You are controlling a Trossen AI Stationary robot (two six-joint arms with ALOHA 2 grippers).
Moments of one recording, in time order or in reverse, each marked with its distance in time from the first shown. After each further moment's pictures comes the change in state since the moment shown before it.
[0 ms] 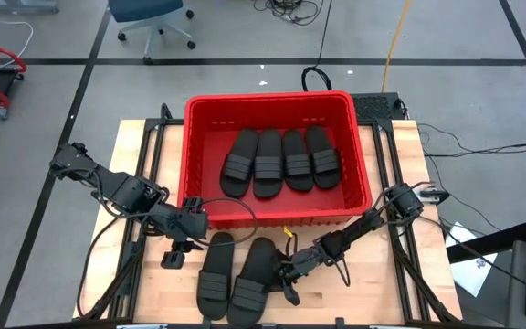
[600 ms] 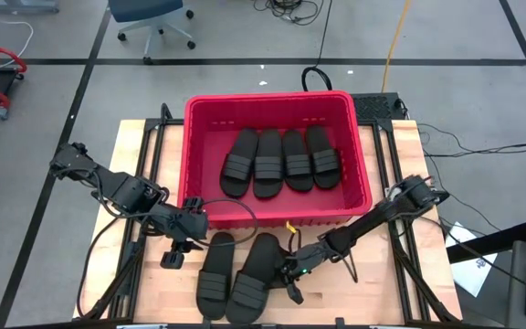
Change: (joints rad) left arm 0.000 0.000 0.000 0.000 0.000 0.027; right arm 0.001 -0.139 -0.002 -0.092 0.012 -0.040
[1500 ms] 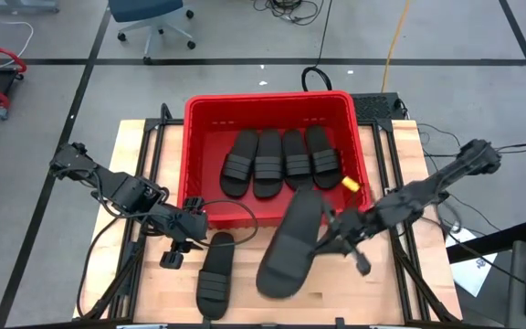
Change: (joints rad) left arm 0.000 0.000 0.000 0.001 -0.003 0.030; right arm 0.032 -0.815 0.002 -0.604 0.114 -0.309
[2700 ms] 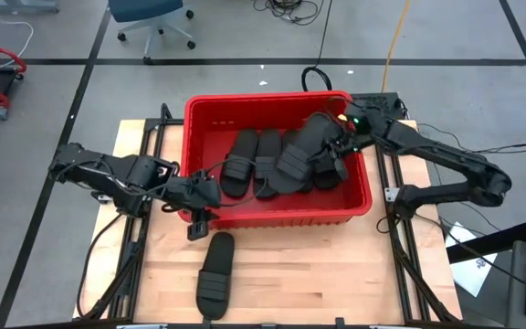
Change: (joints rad) left arm 0.236 0.000 0.000 0.017 -0.071 -0.093; right arm -1.091 0.014 0.000 -0.476 -0.774 -0.436
